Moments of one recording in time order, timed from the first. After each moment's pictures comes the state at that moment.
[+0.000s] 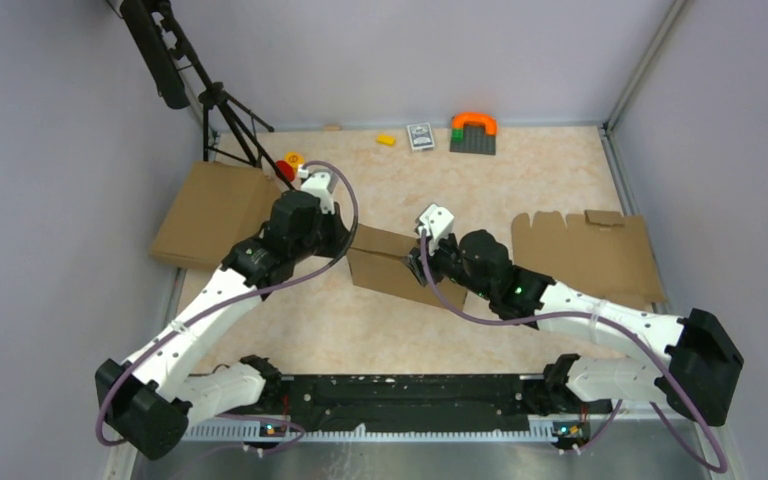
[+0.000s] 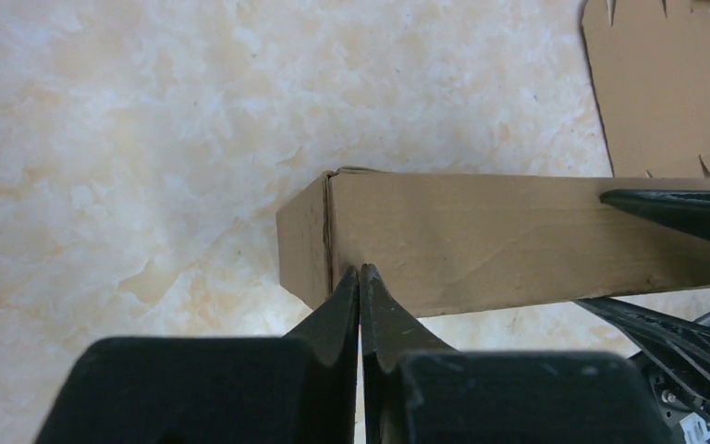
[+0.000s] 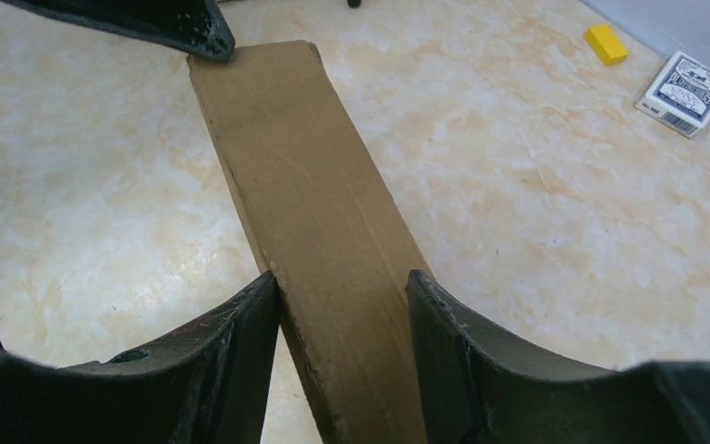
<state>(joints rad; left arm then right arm) -0.55 1.06 0.99 -0.48 0.00 -0.39 0.95 1.15 0.72 0.15 0.10 -0.05</state>
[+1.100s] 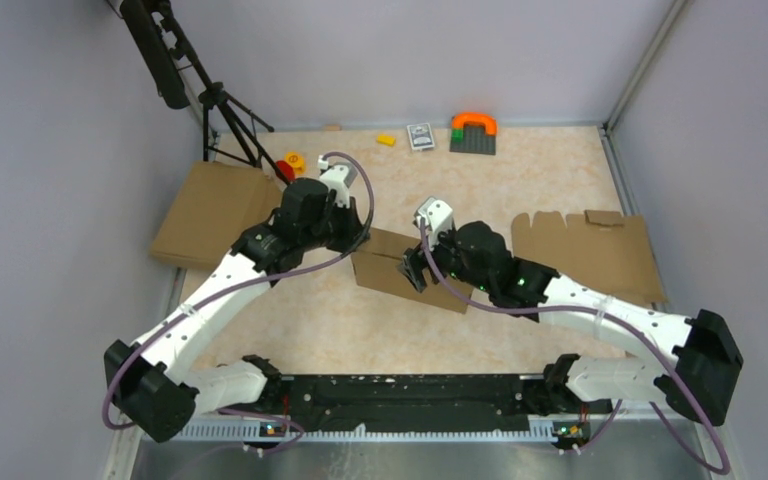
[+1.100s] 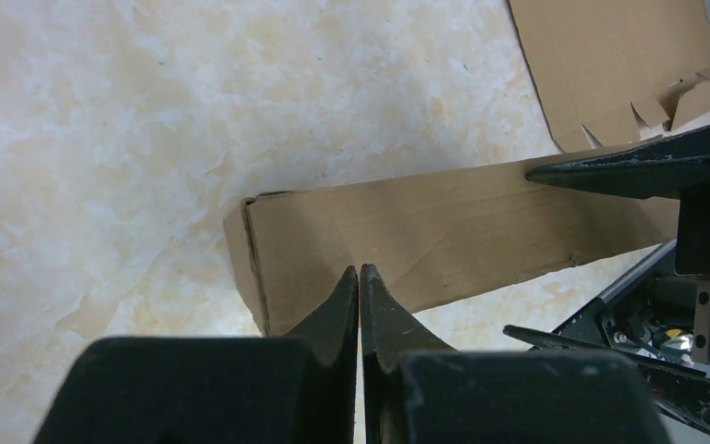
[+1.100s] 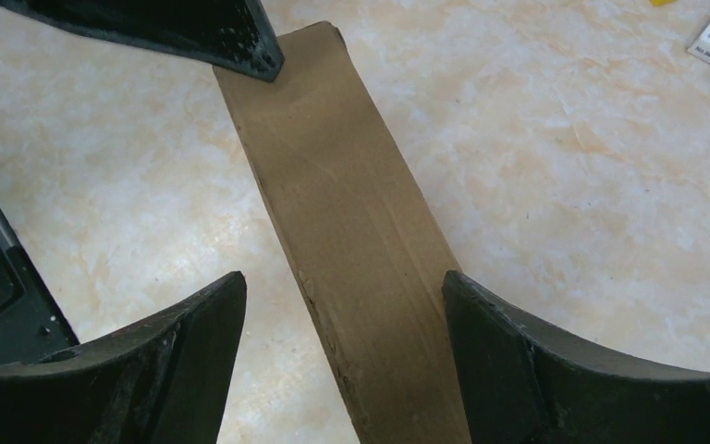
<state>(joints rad) -0.57 1.15 1.06 -0.49 0.14 -0.36 0.95 1.15 0.81 -0.02 0.07 0.03</state>
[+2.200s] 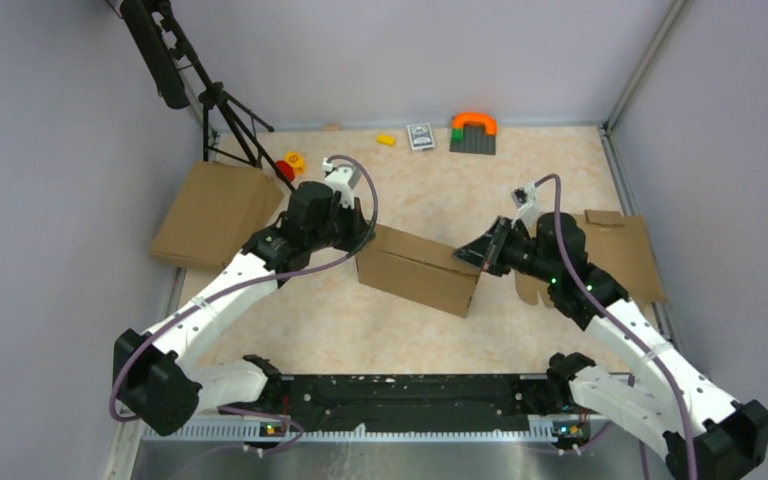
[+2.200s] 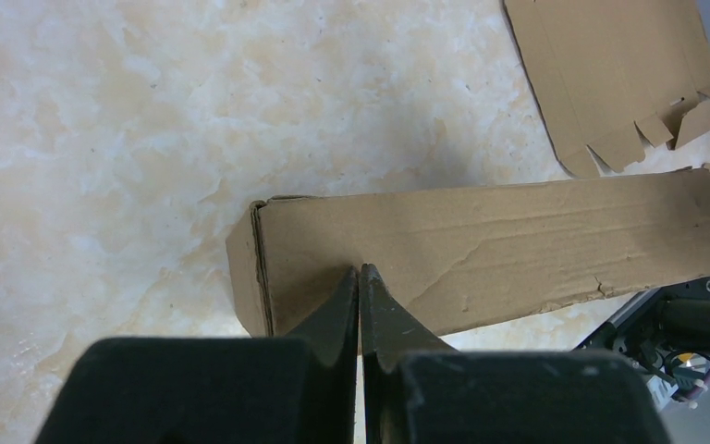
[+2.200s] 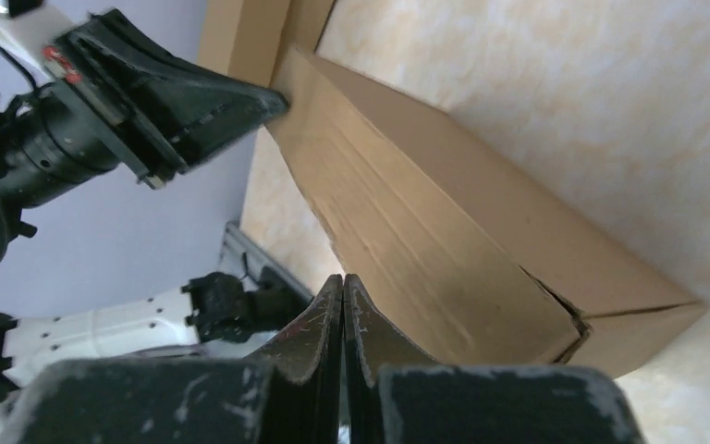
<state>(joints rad) -0.57 1.19 0.99 -0.33 0.15 -0.37 0.53 0.83 0.79 -0.30 -0.30 0.78</state>
